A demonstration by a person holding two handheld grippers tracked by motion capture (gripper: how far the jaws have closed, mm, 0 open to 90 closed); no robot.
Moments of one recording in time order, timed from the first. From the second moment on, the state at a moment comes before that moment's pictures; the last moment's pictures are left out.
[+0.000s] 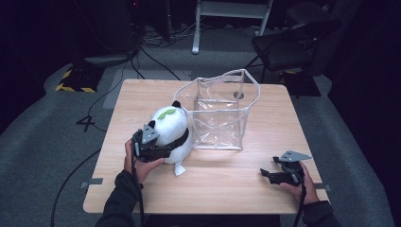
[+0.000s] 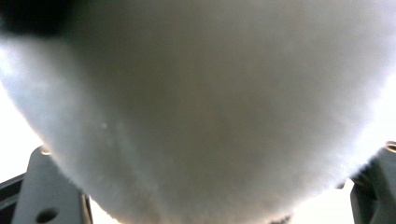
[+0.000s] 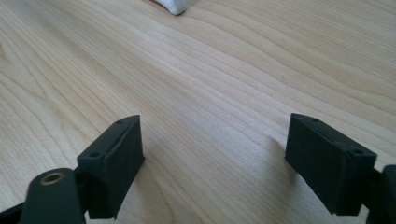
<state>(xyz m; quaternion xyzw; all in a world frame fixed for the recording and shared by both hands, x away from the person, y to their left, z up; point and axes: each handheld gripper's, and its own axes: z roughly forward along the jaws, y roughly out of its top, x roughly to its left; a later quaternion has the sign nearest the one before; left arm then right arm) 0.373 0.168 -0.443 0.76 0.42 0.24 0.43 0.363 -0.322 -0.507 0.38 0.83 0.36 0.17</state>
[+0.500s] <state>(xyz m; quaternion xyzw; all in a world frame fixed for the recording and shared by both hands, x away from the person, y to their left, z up) 0.371 0.166 -0.445 0.76 0.41 0.24 0.44 0.363 -0.323 -0.507 0.38 0.83 0.36 0.17</state>
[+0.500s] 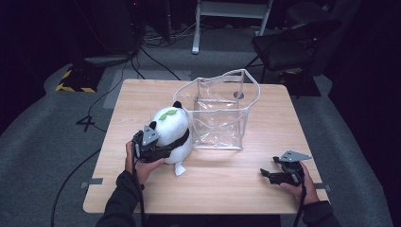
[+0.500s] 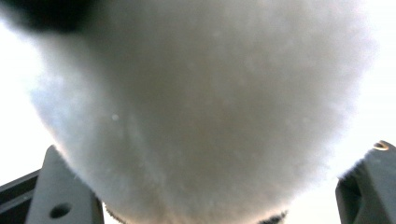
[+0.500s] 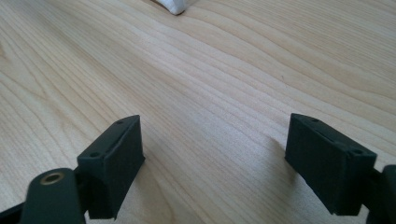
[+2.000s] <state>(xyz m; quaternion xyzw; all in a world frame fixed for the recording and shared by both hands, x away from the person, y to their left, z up) 0.359 0.201 -0.412 0.70 0.45 0.30 0.46 0.362 -0.323 -0.507 0.38 0.83 0.36 0.18</state>
